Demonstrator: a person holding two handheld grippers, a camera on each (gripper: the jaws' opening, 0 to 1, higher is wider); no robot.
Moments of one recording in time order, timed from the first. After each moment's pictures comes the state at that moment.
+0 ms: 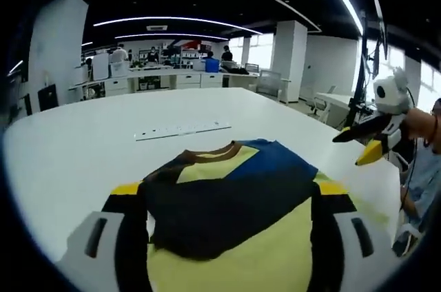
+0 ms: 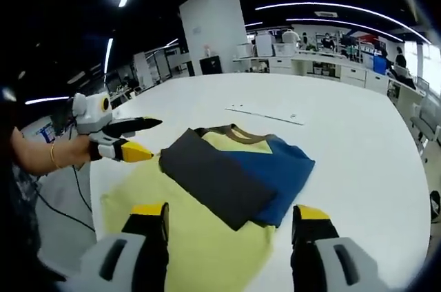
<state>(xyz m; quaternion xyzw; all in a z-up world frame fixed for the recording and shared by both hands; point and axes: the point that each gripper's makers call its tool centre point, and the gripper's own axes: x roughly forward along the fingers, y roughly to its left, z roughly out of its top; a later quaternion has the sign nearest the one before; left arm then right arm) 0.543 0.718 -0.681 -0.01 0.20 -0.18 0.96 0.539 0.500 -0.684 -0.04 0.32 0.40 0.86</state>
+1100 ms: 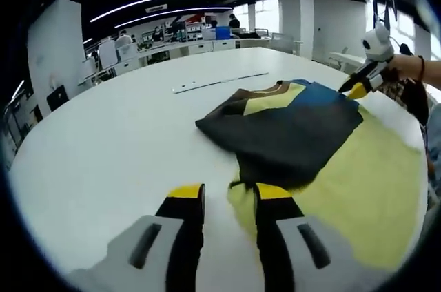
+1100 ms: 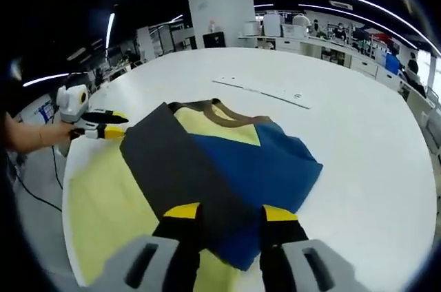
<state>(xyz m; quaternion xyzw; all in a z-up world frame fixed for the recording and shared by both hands) 0.539 0.809 -0.758 0.07 0.28 -0.16 0.95 0.601 0.519 -0.752 -0.11 0.37 0.41 0.83</state>
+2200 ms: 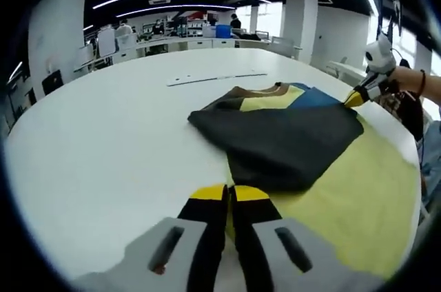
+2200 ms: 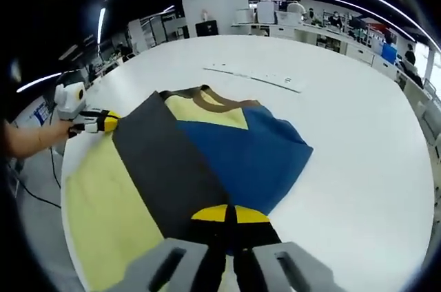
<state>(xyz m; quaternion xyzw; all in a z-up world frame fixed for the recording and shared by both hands) 0.542 0.798 -0.765 0.02 0.29 -0.16 0.94 0.593 0.496 -0.756 -0.11 0.41 0.38 0.82</state>
